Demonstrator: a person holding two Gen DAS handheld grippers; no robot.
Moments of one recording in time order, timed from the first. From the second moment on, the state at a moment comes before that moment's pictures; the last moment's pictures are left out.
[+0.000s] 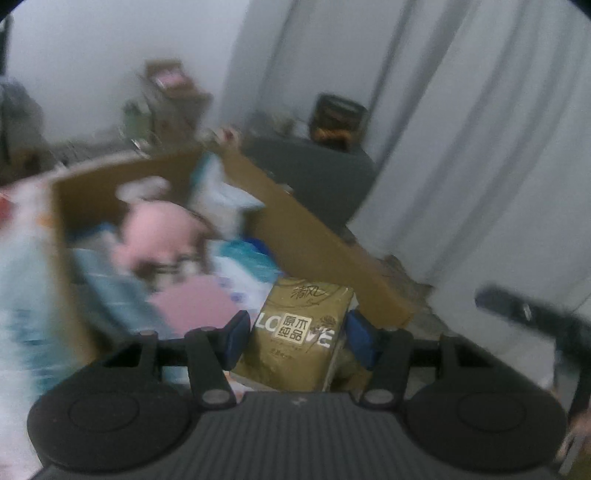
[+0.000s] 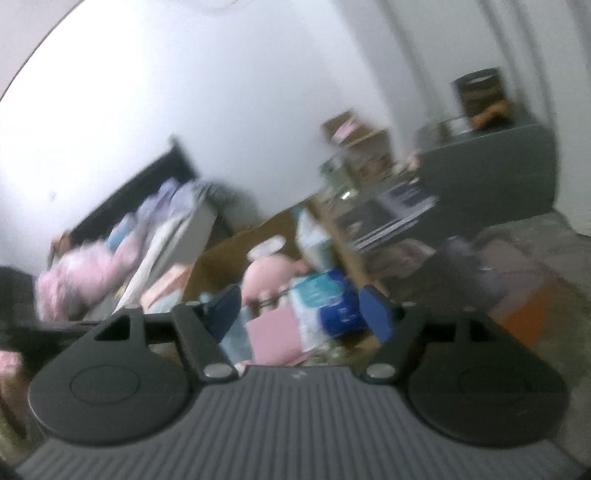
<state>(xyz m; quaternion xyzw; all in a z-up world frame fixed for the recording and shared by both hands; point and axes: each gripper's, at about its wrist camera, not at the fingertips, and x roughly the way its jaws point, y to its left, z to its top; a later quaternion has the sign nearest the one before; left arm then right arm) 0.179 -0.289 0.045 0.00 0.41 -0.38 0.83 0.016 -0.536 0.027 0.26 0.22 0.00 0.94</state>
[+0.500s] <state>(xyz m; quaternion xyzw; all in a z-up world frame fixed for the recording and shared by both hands) 0.155 -0.312 0.034 0.06 0.37 -0.36 0.85 -0.033 -0.564 -0.052 0.37 0.25 -0.06 0.90</state>
